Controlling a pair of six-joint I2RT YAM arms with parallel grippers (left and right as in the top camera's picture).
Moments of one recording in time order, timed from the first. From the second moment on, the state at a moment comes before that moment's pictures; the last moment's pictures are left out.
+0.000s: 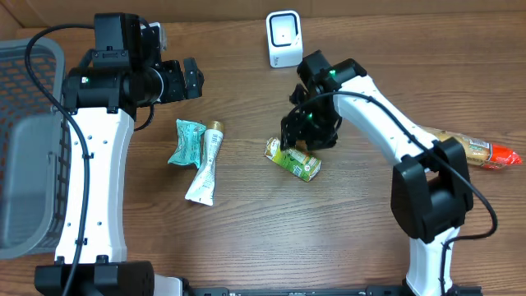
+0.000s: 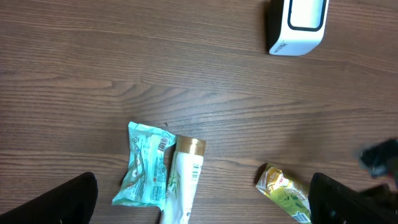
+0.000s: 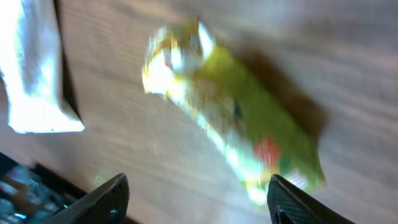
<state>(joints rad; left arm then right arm) 0.01 1.61 1.73 -1.10 0.15 -0.18 0.47 2.09 1.75 -1.22 -0.42 0.27</state>
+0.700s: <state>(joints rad) 0.01 1.61 1.73 -1.10 0.15 -0.18 0.60 2.08 1.47 -1.06 -0.14 0.10</state>
